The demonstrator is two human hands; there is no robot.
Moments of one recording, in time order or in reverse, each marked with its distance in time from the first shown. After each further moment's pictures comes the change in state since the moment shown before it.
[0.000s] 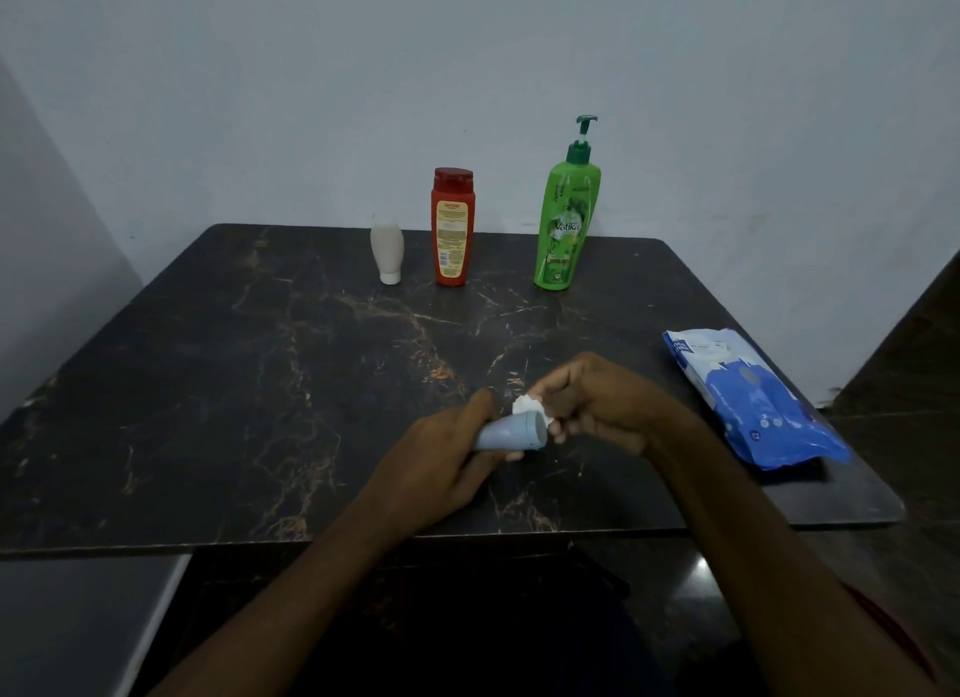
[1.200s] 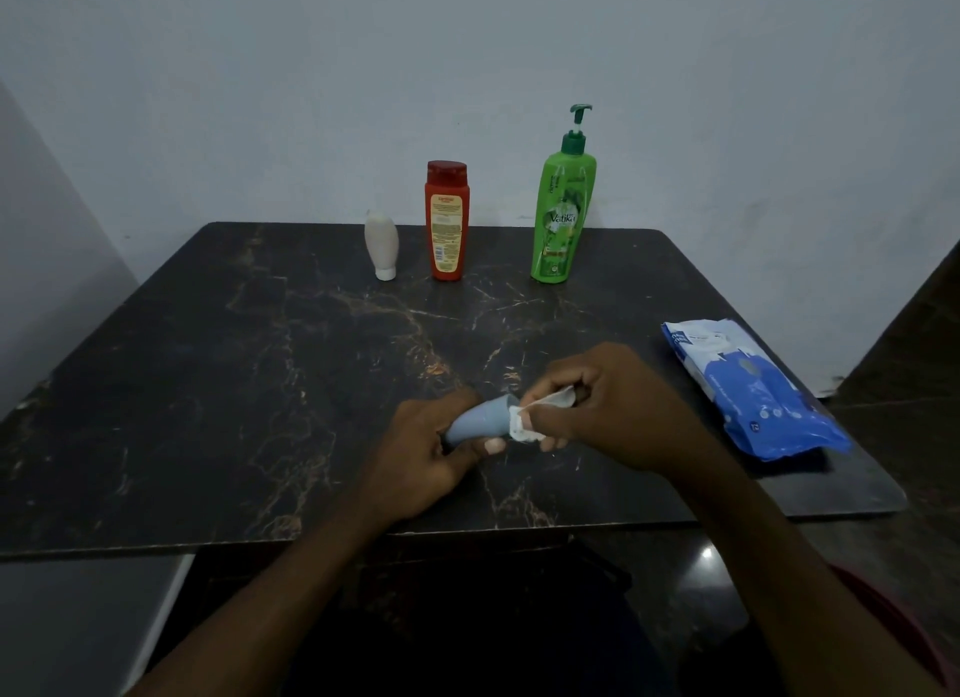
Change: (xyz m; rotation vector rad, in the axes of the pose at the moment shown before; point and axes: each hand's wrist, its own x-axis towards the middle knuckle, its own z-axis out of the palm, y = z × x) left_hand 0.005 -0.012 -0.002 -0.296 0.082 0.001; right_hand -0.033 -0.006 0.013 -0.685 0.205 -0.568
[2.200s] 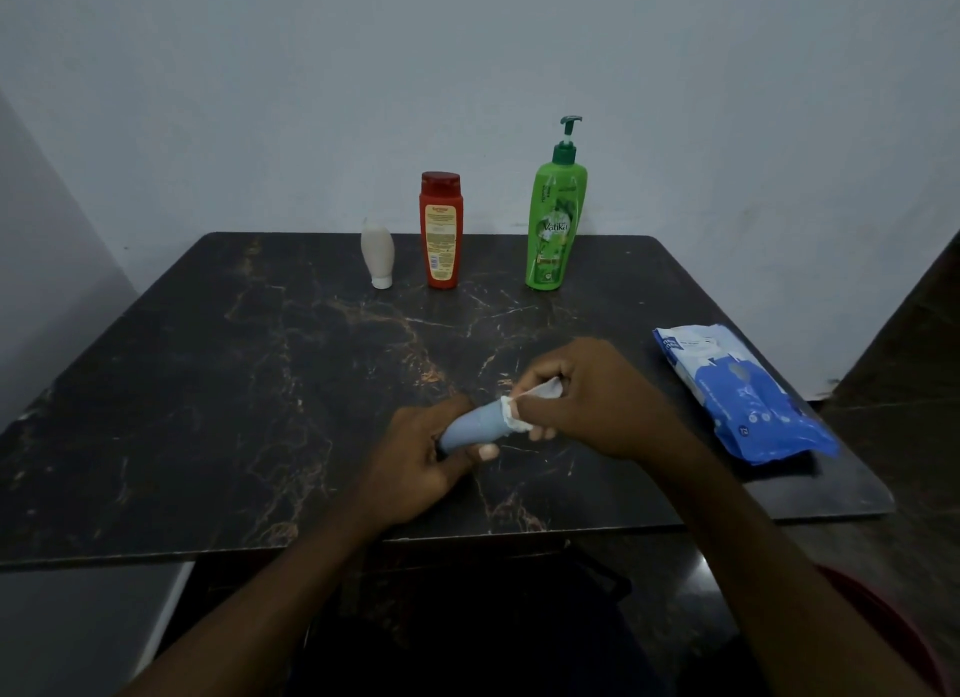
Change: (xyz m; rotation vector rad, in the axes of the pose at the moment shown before) left_hand 0.000 0.003 -0.001 -0.012 -0.021 -0.064; right_hand 0.009 0.007 -0.001 0.050 -0.009 0.015
